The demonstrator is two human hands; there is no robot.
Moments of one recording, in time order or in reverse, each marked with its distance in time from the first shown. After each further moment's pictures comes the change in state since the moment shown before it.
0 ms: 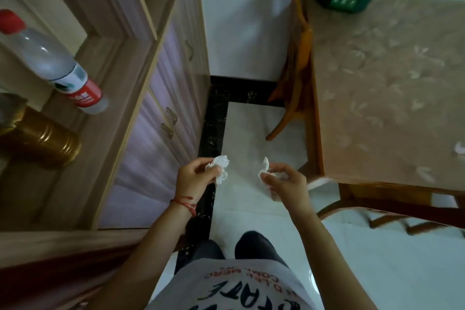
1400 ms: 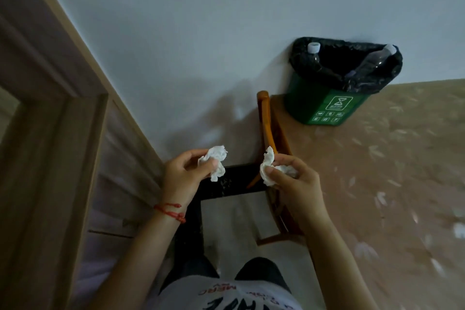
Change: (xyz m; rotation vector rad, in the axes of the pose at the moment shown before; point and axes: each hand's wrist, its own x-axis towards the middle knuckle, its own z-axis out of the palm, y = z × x) left_hand 0.536 0.302 0.154 -0.065 -0.245 0.234; right_hand 0.473 -0.331 -0.001 0.278 0.227 -0.210
